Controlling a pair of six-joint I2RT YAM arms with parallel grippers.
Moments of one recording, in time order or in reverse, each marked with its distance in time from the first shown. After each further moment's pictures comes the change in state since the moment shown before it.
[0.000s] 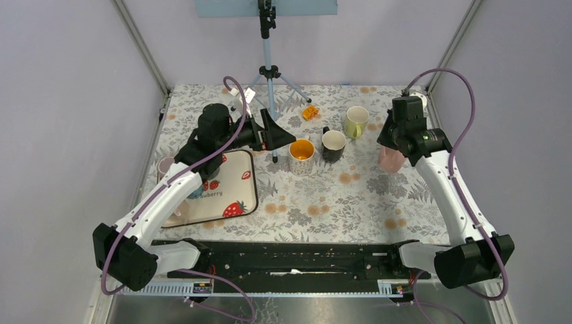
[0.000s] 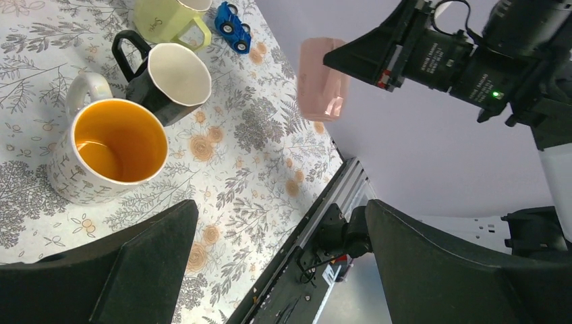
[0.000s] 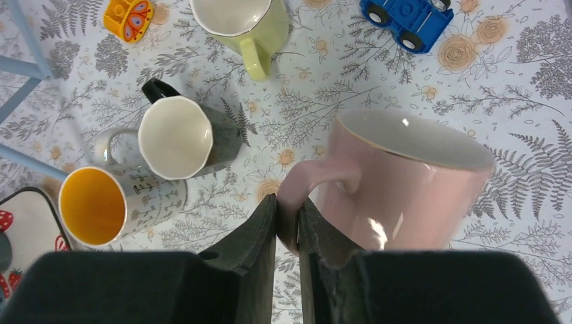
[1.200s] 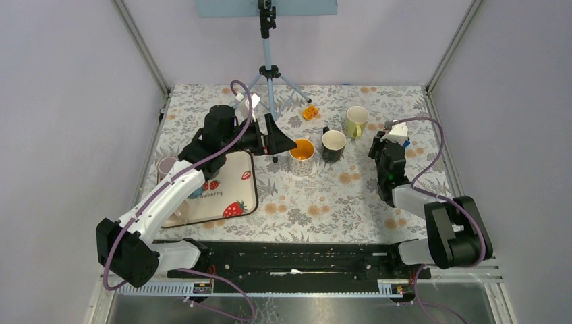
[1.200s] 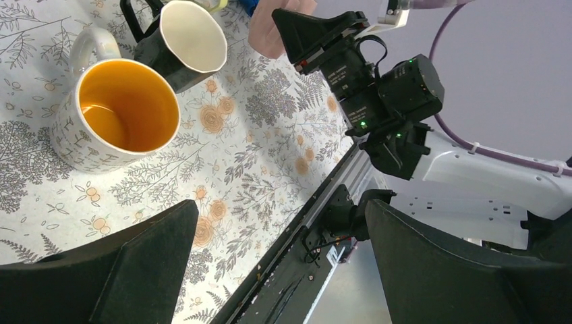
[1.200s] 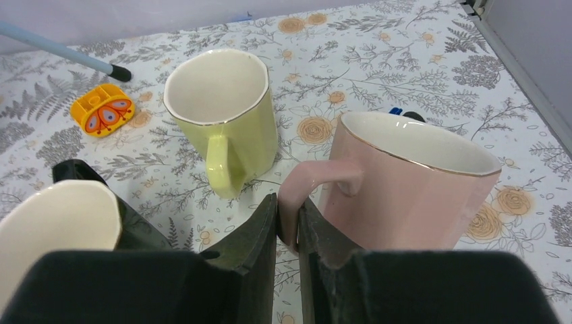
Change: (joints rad) left arm -0.012 0.028 0.000 -0.083 0.003 0.023; right arm -0.018 0.110 -0.827 1.518 0.071 -0.342
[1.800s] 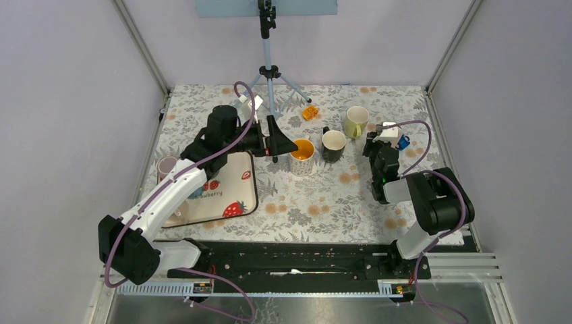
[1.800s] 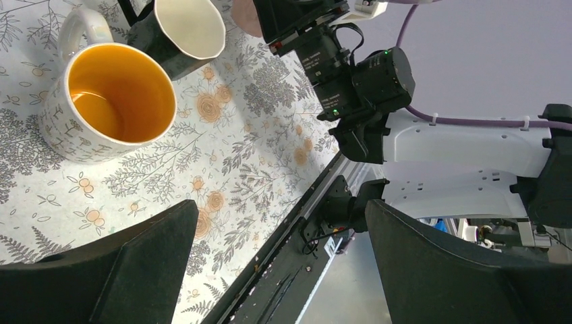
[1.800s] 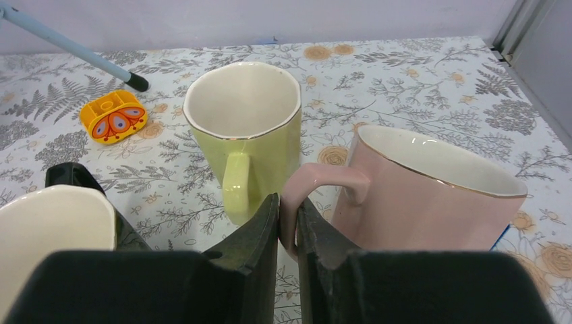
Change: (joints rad) left arm -0.003 0.020 0.000 -0.017 0.021 0.000; right arm 0.011 0.290 -0.023 0.438 -0.053 -0.104
